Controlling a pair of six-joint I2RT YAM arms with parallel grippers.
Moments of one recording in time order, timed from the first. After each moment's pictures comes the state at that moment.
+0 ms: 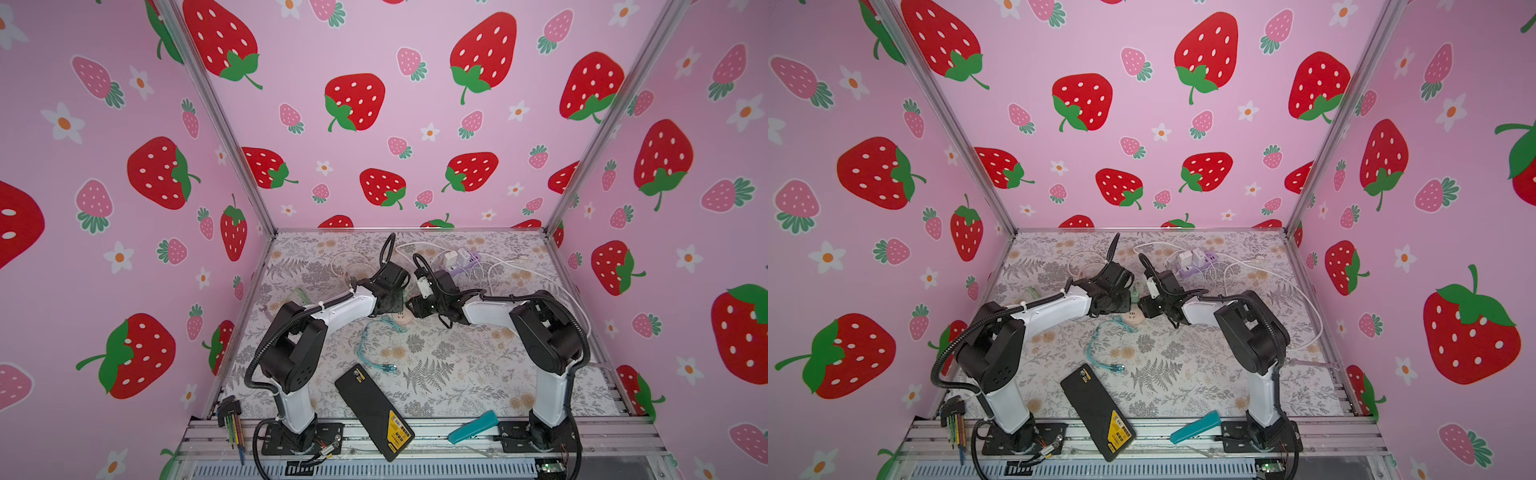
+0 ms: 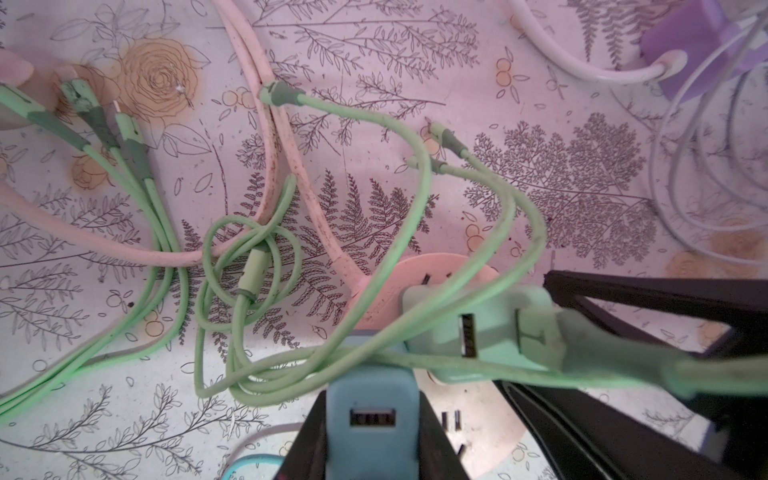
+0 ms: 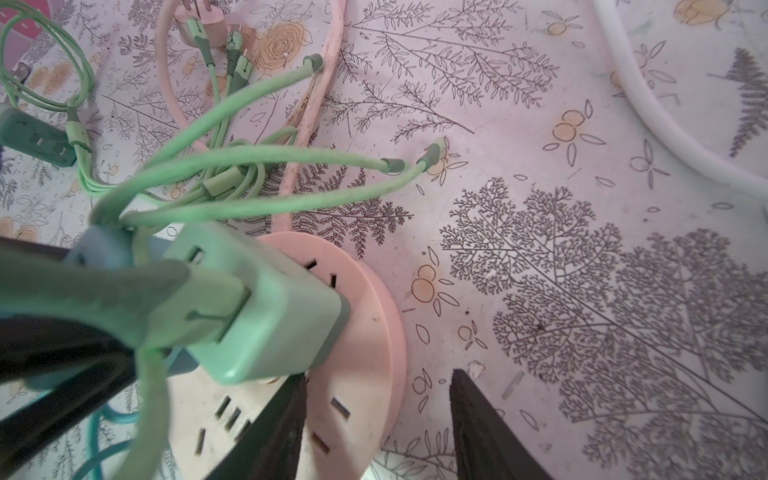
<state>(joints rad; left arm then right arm) -0.61 1.80 1.22 -0.49 -0.17 -0.53 0.73 1.97 1.07 0.08 -0.15 0.32</state>
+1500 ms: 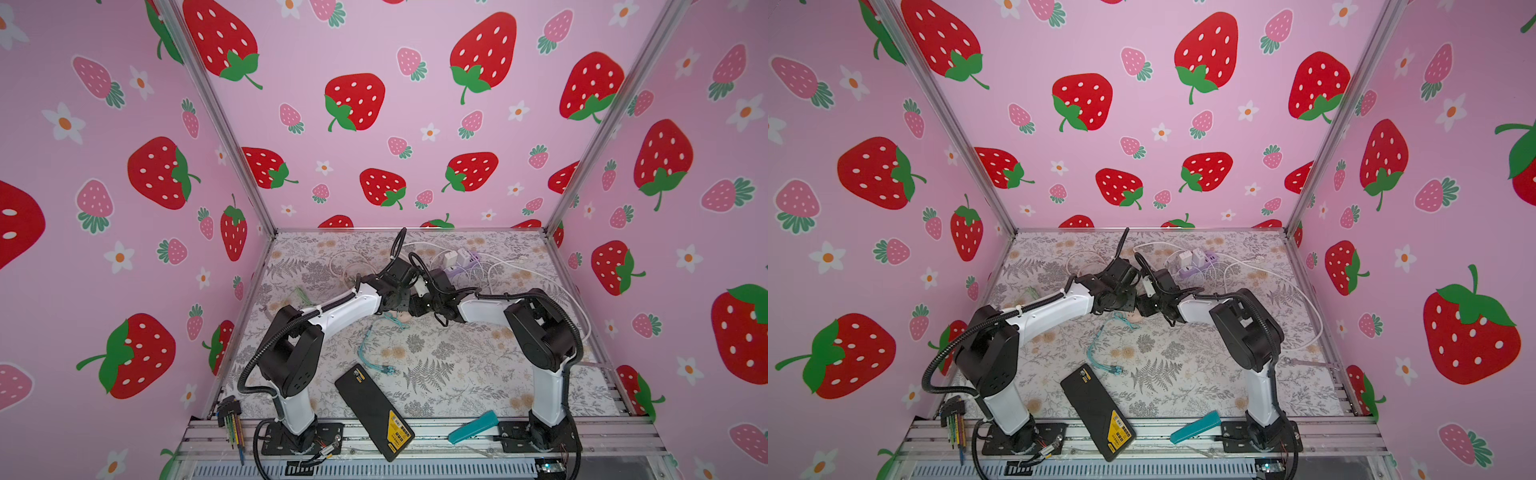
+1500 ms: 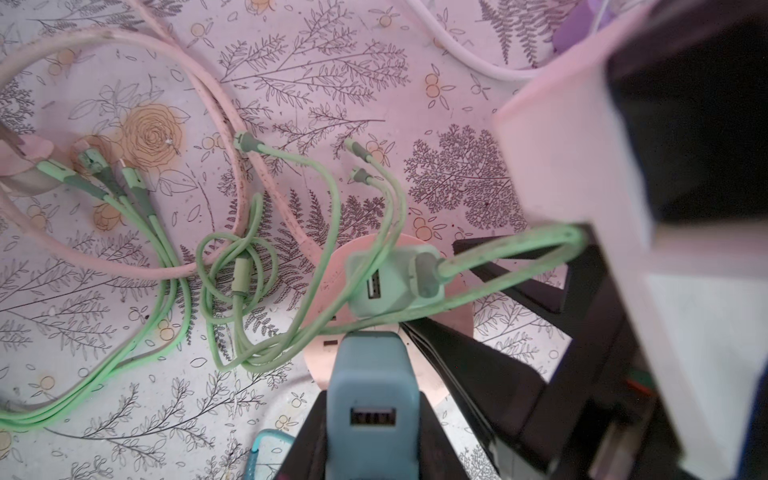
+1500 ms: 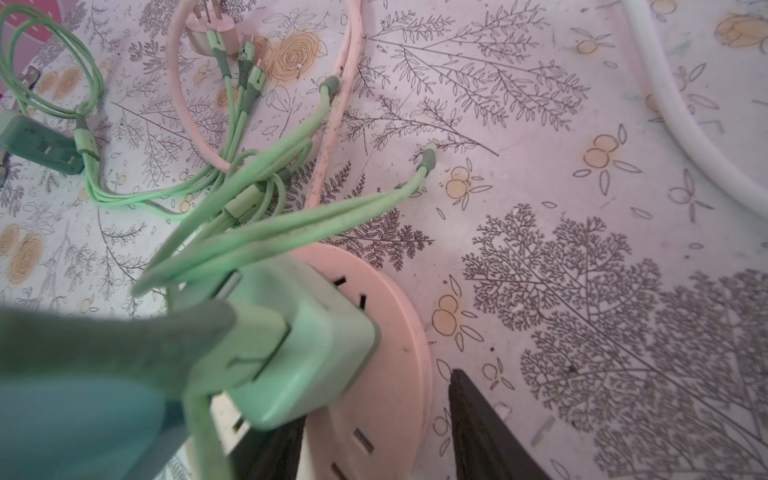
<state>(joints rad) -0.66 1.77 1.31 -0.60 -0.21 -0.46 0.74 2.01 1.12 0.07 -0.15 0.32</state>
